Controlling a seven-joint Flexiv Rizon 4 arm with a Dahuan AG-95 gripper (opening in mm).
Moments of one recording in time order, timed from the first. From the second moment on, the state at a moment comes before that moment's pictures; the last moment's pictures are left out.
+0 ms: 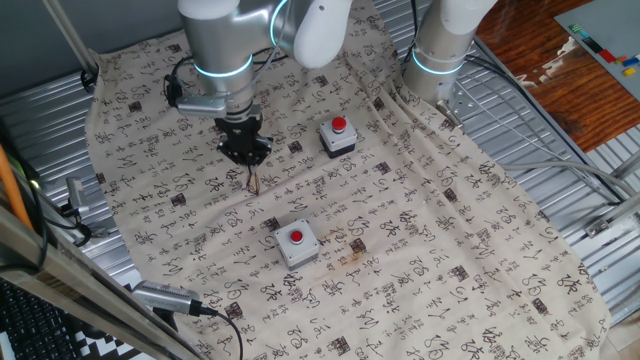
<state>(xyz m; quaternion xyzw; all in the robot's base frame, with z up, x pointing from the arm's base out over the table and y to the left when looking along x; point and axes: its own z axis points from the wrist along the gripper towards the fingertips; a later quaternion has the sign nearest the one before) 0.517 0.029 0.065 -0.47 0.88 0.07 0.05</state>
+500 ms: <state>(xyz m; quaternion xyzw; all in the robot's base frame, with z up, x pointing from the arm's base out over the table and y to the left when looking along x) 0.516 0.024 0.068 -0.48 0.87 0.07 0.06</state>
